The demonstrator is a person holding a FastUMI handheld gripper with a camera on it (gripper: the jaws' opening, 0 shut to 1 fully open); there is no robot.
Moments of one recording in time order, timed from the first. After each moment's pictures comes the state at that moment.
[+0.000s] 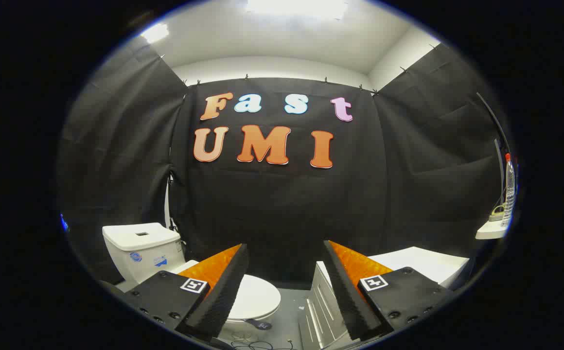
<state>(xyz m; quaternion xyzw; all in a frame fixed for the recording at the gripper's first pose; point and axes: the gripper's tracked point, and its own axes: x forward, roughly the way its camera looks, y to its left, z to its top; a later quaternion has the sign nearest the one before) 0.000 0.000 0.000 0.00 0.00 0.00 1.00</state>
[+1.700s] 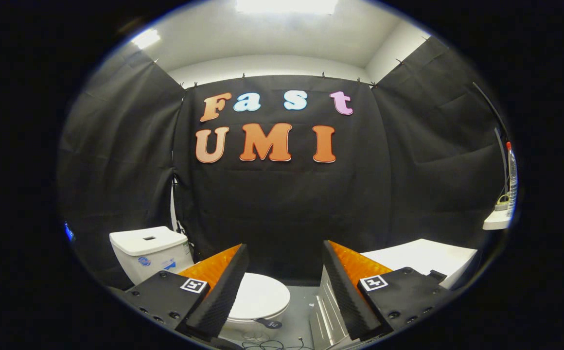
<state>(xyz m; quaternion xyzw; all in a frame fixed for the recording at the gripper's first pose) 0.001 0.003 -0.007 0.03 0.01 0.01 1.00</state>
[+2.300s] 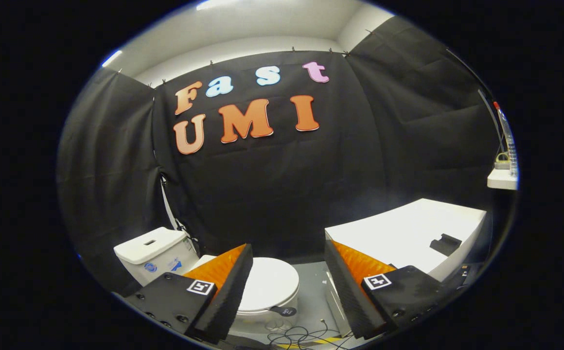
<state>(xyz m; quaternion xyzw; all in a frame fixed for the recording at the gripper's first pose) 0.021 -0.017 -0.065 0.13 0.10 -0.03 0.99</state>
